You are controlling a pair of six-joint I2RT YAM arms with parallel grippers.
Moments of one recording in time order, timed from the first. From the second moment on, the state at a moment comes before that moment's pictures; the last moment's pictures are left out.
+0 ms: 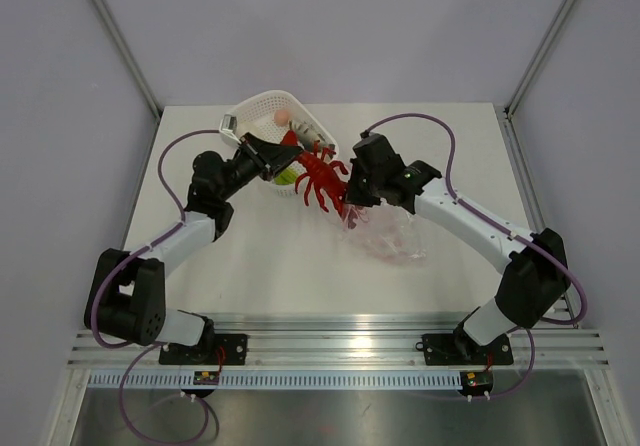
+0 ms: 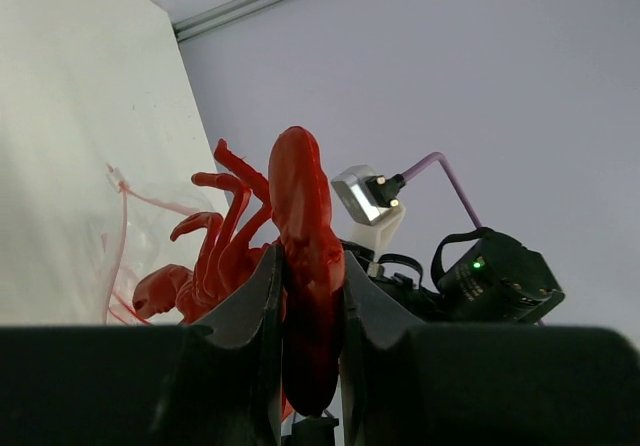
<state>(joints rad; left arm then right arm) -0.27 1.38 0.76 0.76 0.57 -1.33 0.69 1.56 1.34 -0.61 0.06 0.74</state>
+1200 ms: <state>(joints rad) -0.33 1.46 0.80 0.66 0.56 -1.33 0.70 1.54 1.41 -0.57 -0.03 0.73</state>
